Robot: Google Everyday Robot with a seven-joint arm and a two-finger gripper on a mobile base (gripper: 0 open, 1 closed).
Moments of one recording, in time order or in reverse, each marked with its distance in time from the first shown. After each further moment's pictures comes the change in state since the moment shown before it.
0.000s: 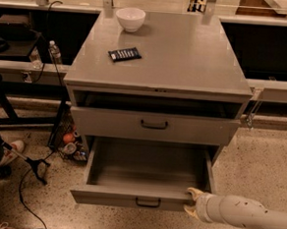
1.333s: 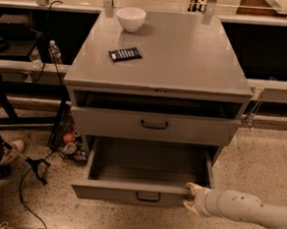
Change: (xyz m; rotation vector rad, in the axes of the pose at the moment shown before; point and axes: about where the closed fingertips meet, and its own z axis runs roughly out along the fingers) arm -0.001 -0.017 0.009 0.016 0.004 -0.028
